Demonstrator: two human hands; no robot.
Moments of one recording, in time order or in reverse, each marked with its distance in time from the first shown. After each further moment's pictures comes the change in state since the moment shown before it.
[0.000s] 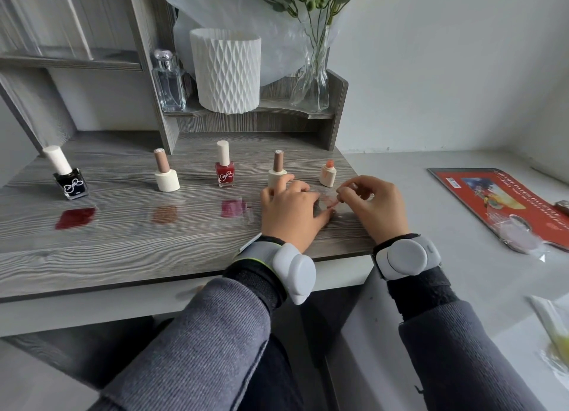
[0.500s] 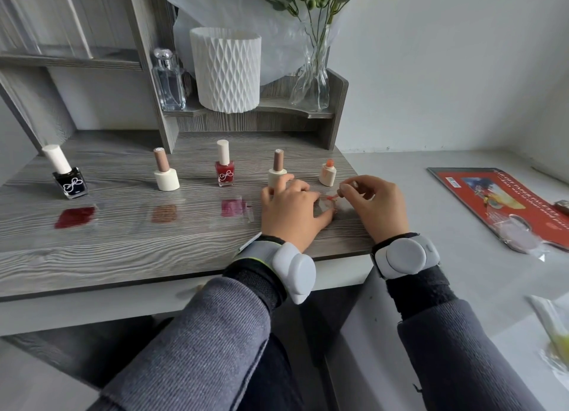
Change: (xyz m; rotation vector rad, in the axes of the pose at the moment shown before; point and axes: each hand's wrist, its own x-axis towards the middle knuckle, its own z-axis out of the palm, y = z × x) left_hand -0.001 0.001 0.000 -0.012 0.013 -0.001; right_hand 0.002 0.004 0.001 -0.025 0.022 0.017
